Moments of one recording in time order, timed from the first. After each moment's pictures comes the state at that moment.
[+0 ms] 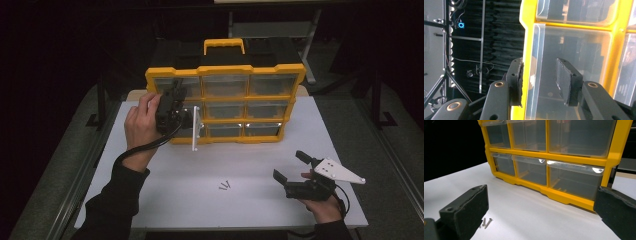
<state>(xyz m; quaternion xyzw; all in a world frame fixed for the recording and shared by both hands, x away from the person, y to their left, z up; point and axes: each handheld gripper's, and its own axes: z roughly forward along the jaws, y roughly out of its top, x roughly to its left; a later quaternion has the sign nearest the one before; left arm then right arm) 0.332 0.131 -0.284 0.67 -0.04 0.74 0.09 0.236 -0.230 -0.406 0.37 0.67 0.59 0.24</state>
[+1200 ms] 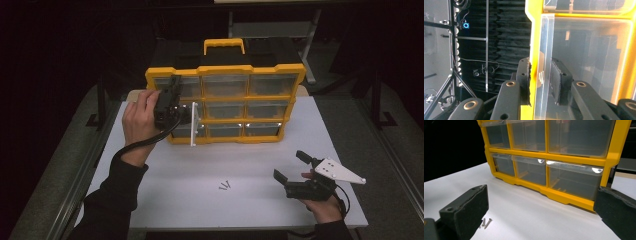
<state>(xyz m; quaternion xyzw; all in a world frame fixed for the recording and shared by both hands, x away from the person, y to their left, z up) 0.340 0.135 -0.280 0.66 -0.05 0.75 0.07 0.236 -0.230 -0.406 0.38 0.67 0.59 0.24</state>
